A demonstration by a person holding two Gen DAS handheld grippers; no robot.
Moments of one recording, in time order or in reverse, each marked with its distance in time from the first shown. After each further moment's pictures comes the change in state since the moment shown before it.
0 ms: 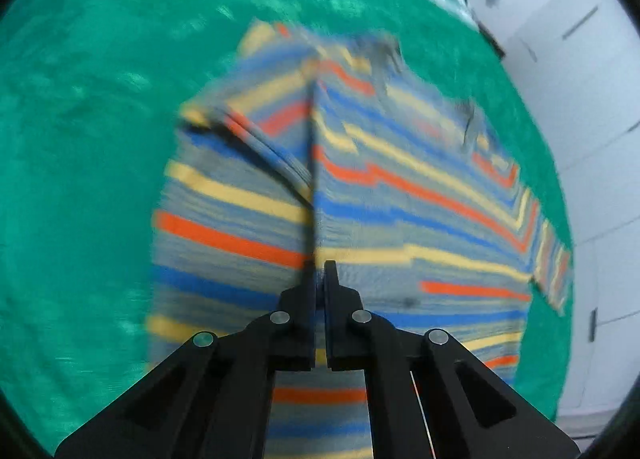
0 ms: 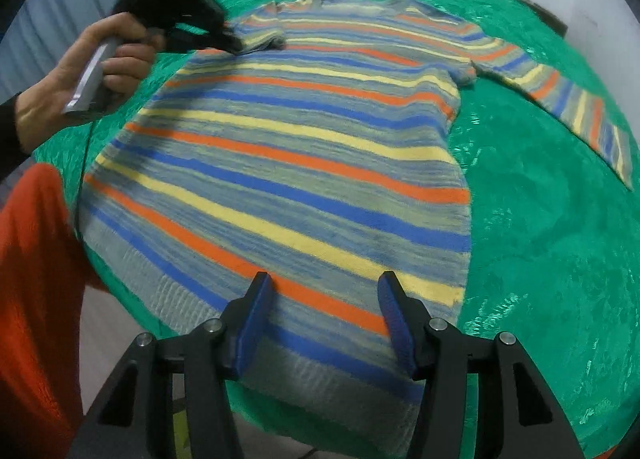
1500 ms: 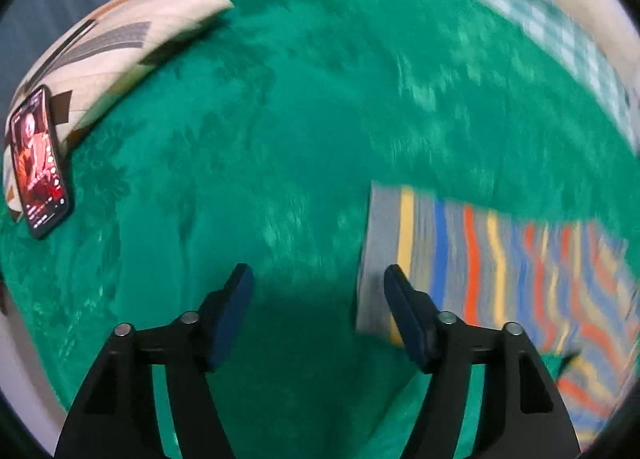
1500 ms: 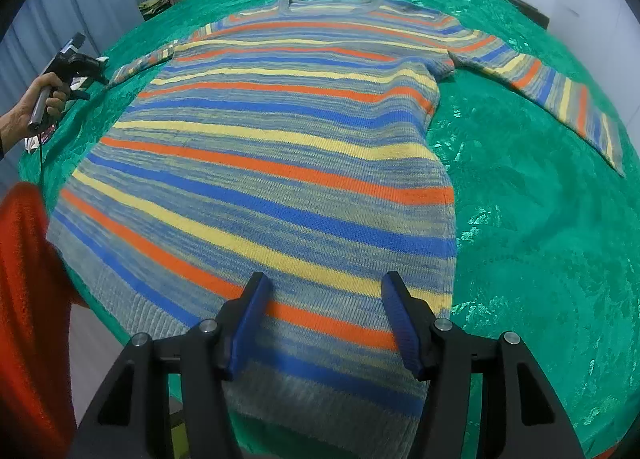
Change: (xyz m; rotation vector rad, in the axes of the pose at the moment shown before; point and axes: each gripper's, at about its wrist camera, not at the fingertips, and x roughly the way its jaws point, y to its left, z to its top) left arm -0.077 0.257 0.078 -0.335 -0.142 0.459; right arm 0.014 -0.011 0.006 0.042 -0.012 -0.046
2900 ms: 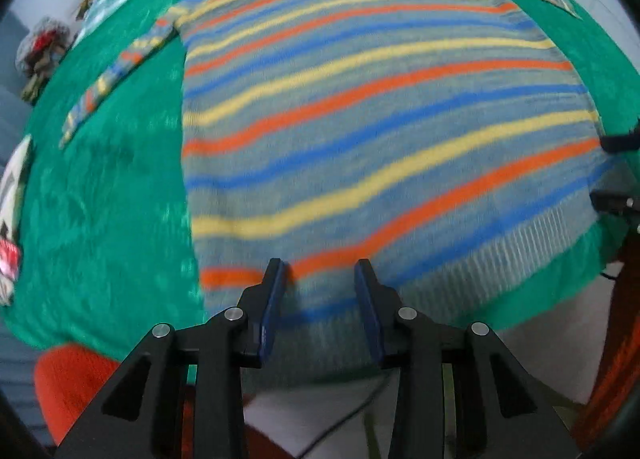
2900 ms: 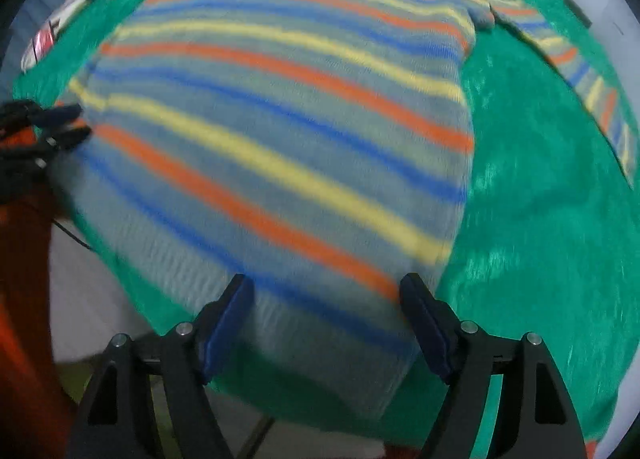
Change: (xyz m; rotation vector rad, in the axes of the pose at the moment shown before) left arm -0.116 -0.150 -0.396 0.939 0.075 -0.093; right arm 0.012 0.015 -0.021 -0.158 0.293 -0.054
